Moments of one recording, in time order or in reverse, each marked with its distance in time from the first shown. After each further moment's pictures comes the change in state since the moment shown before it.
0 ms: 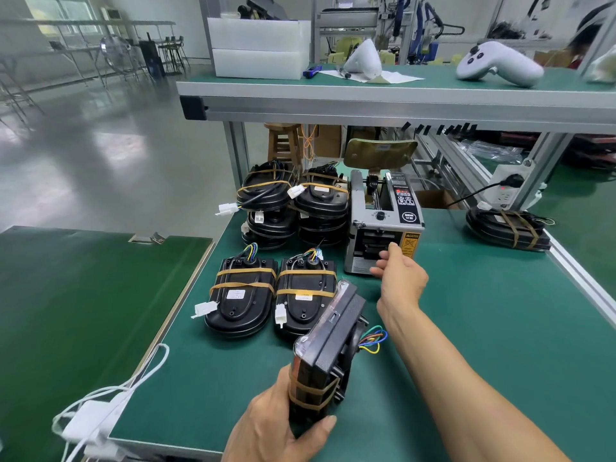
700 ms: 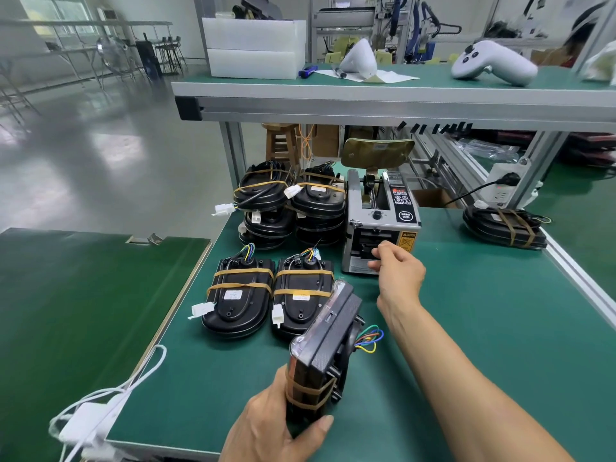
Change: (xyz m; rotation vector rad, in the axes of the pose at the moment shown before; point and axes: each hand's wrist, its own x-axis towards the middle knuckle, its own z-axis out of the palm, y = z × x) left_hand 0.000 0.002 0.000 0.018 0.027 0.006; right_hand 0.009 -0.001 0.000 0.024 -0.094 -0.073
